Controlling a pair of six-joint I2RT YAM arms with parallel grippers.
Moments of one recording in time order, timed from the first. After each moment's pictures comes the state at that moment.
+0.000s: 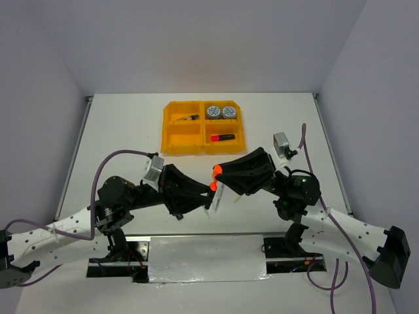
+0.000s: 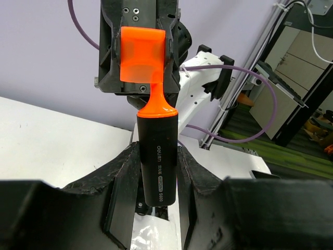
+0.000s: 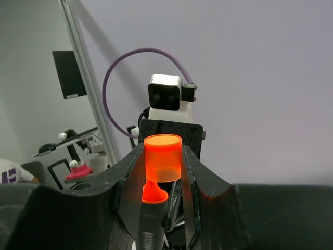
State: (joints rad) left arm -1.07 0.73 0.66 0.44 0.36 -0.47; right arm 0.90 0.81 0.56 1.05 -0.43 0.70
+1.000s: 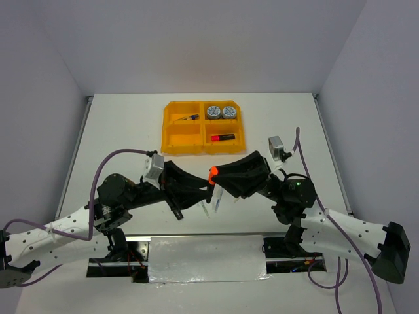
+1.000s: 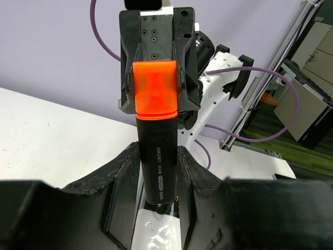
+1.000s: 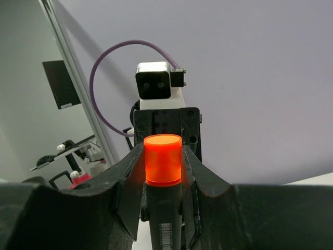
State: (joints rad) left arm -1.08 0.74 0.70 0.36 0.29 -0.39; right arm 0.98 0.81 0.51 1.01 -0.30 0.68
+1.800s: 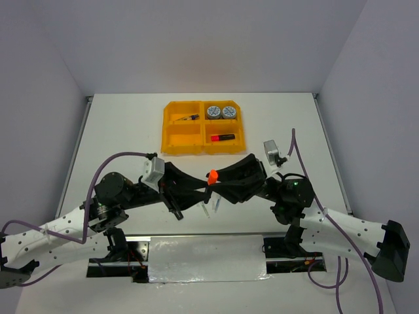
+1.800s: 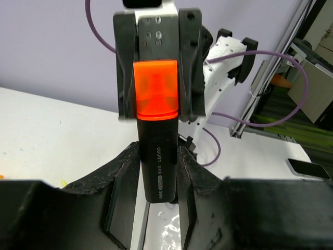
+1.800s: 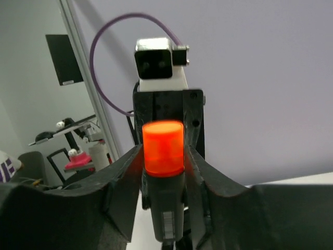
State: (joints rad) left arm -1.08 0.72 0.75 0.24 0.31 -0.29; right arm 1.00 0.82 0.52 1.04 -0.38 0.62
